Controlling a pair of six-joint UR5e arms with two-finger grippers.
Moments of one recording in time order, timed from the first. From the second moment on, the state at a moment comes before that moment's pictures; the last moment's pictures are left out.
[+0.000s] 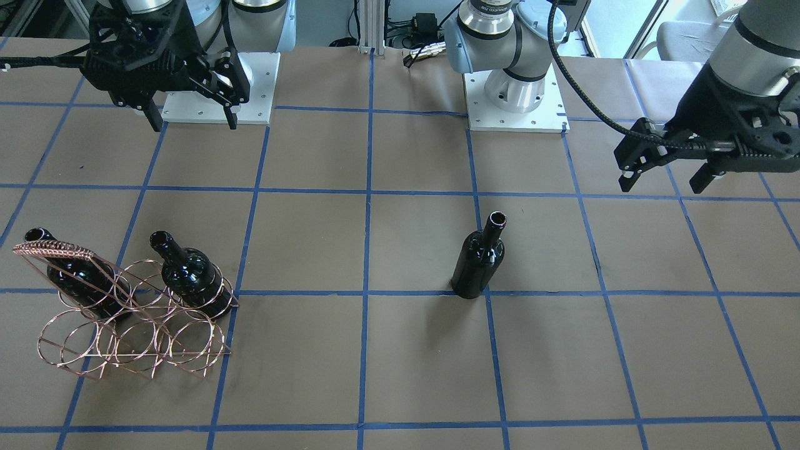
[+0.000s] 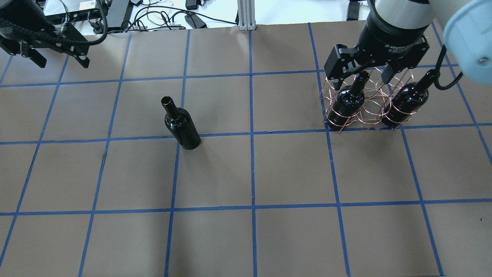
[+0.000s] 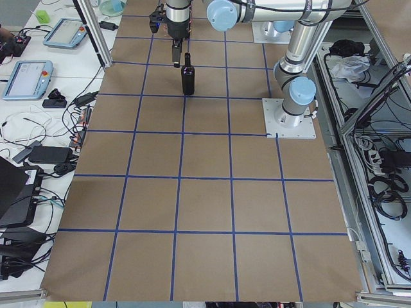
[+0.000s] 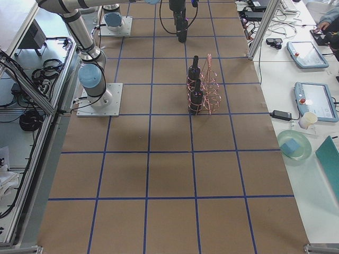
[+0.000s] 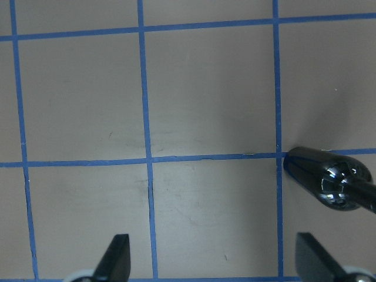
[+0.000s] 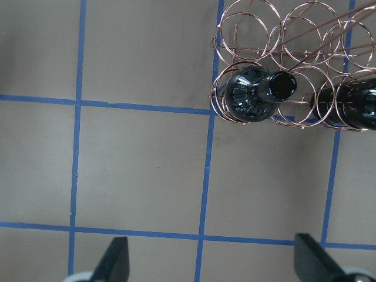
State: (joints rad) left arm -1.33 -1.61 -1.43 -1.56 1.61 0.26; right arm 1.63 -1.63 1.54 -1.54 -1.59 -0.02
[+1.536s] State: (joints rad) left arm -1.27 -1.56 -1.46 -1.62 1.60 0.26; right arm 1.80 -1.40 1.35 -1.65 -1.56 0.26
